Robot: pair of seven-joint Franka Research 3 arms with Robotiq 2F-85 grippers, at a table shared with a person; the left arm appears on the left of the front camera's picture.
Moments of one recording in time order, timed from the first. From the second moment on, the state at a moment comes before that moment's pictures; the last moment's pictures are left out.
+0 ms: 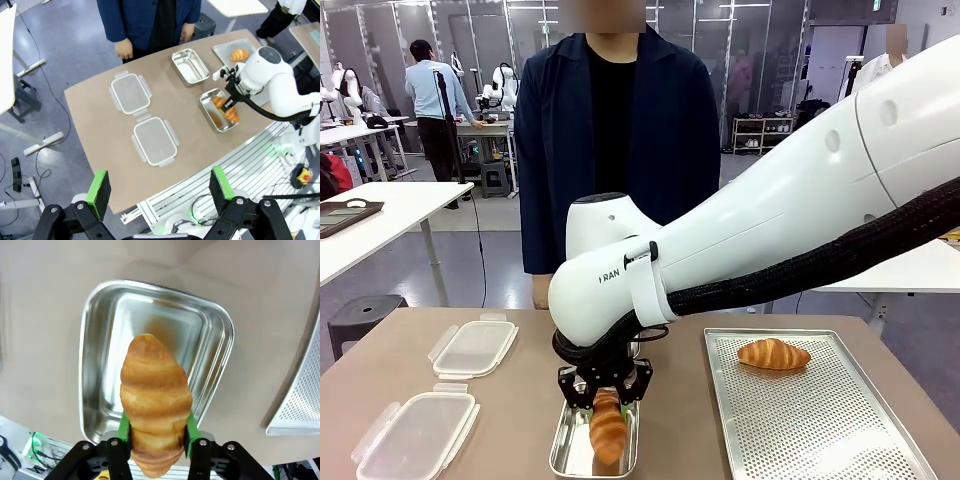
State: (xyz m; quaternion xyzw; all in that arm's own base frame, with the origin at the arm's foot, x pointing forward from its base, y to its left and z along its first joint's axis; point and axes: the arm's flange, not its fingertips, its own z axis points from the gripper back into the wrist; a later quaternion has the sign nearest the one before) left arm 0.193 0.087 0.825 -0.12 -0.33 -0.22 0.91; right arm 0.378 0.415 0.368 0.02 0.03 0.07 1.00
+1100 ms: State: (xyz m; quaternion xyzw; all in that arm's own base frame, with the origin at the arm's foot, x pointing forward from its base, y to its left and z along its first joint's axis) left arm 0.193 0.087 0.825 -0.12 -0.33 -0.22 0.91; right arm 0.380 0.421 0.372 0.04 0.01 0.06 1.00
